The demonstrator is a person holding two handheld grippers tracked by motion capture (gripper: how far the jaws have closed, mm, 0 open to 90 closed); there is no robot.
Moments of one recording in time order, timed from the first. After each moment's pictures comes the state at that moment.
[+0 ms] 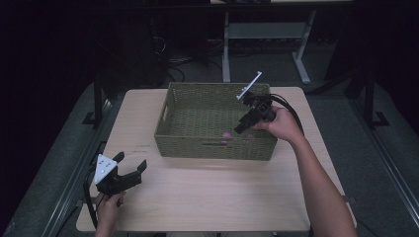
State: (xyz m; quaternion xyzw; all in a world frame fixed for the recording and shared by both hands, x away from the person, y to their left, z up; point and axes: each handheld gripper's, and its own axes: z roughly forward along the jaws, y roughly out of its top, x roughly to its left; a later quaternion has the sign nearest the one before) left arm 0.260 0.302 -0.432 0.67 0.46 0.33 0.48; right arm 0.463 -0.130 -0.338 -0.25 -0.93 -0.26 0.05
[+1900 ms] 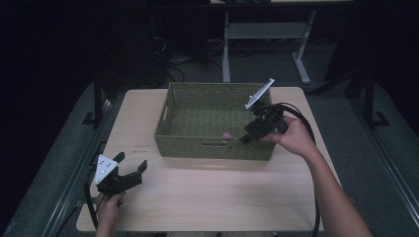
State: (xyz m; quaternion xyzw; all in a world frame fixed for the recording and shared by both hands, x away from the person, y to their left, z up) left arm 0.260 0.301 -0.432 0.67 0.46 0.33 0.48; right arm 0.405 -0.144 -0.316 -0.22 -0.93 -0.29 0.03
